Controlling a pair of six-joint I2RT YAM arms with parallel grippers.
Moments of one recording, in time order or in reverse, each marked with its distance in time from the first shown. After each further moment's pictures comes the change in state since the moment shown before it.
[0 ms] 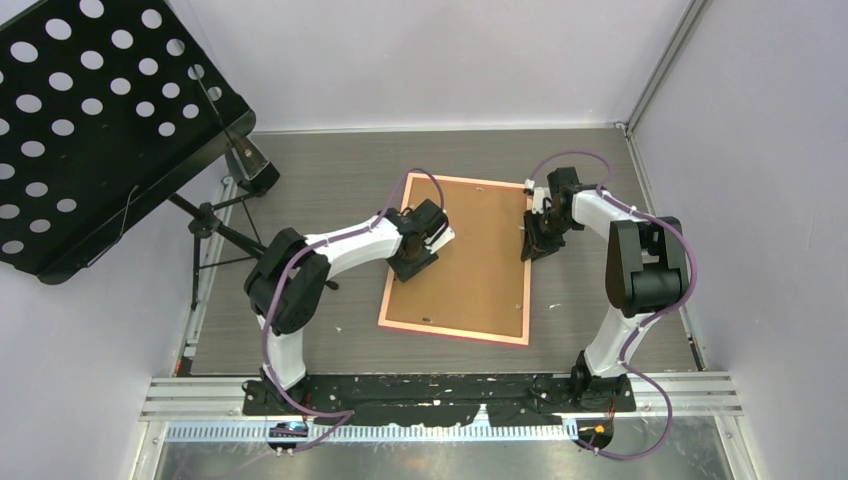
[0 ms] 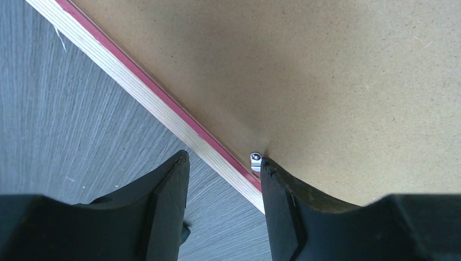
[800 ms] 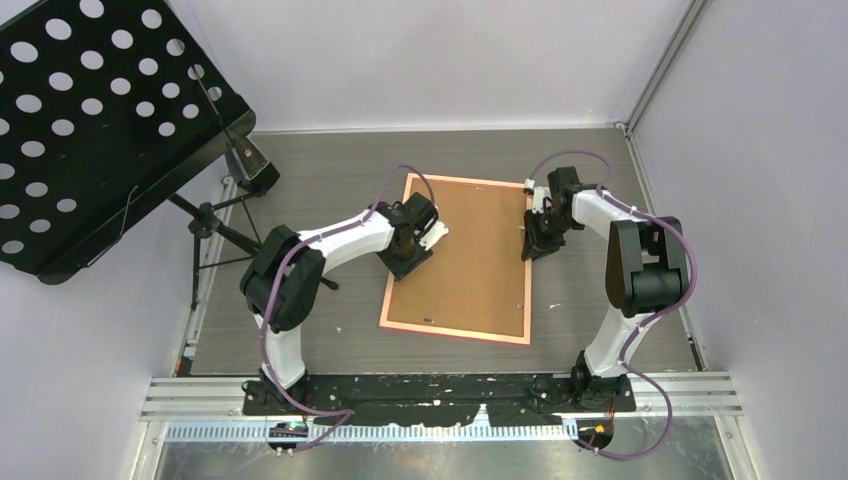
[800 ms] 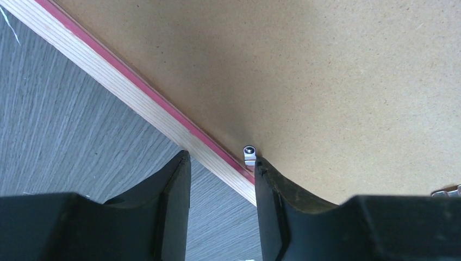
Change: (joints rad) left arm 0.061 -0.006 0.003 -0.030 0.166 -0.006; right arm 0.000 0.000 0.002 0.002 0.006 -0.007
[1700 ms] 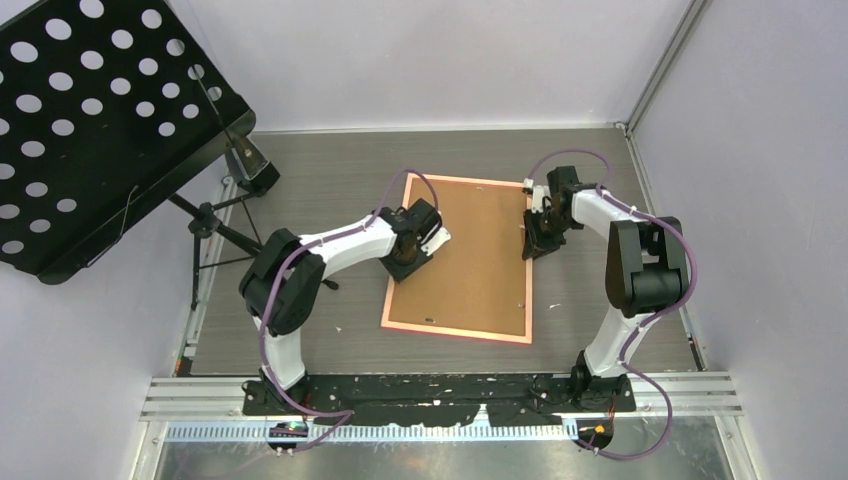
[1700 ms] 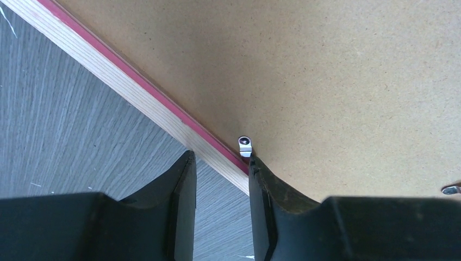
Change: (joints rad) left arm -0.029 -0.019 -0.027 0.004 -0.040 -0.006; right arm 0.002 0.000 0.003 0.002 0.013 -0.021
